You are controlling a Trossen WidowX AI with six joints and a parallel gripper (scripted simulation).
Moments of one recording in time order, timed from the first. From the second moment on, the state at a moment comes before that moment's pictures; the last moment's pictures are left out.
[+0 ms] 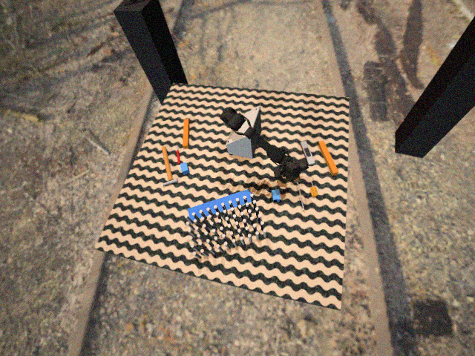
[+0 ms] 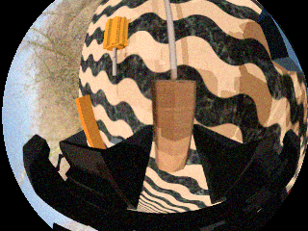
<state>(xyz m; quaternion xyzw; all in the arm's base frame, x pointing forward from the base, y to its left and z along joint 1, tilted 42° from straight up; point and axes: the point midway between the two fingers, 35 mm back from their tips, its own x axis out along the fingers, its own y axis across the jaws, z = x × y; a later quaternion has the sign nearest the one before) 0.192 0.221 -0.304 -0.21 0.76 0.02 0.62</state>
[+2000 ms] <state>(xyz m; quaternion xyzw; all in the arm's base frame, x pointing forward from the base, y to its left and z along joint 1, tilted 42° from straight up) 0.193 0.220 -0.306 -0.14 0.74 0.06 0.65</state>
